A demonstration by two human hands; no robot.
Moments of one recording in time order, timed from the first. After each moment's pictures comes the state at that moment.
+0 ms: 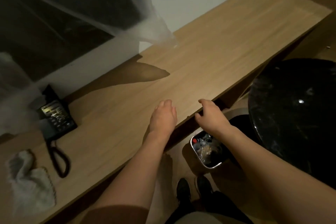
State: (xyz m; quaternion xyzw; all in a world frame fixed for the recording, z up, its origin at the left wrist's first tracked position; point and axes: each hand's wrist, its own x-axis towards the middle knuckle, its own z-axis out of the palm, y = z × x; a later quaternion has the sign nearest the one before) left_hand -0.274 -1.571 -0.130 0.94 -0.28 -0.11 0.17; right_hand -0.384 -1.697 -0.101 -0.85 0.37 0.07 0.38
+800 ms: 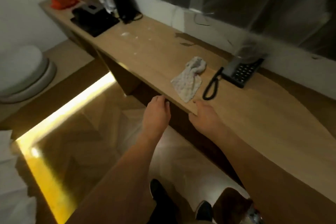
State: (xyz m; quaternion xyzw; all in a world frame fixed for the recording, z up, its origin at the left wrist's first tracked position) left_hand -0.403 -1.132 -0.063 0.91 0.32 0.10 0.24; right_hand -0.313 -1.273 -0.053 -0.90 -0.25 0.23 0.25
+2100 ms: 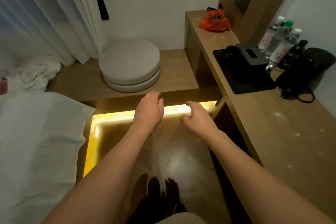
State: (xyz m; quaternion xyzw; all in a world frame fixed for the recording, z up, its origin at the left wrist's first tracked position) left_hand -0.539 -0.434 -0.034 0.77 0.58 0.18 0.18; right_hand -0.376 -0.498 -0.060 -0.77 -0.54 0.27 0.21
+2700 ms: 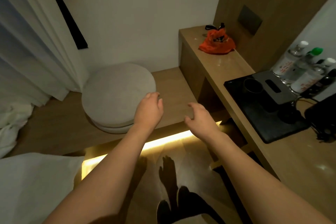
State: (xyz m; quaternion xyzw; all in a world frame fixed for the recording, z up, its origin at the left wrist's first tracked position) left_hand -0.503 -0.088 -0.044 0.80 0.53 0.17 0.20; right_hand -0.349 -0.194 -0.048 -0.79 -0.49 0.28 0.24
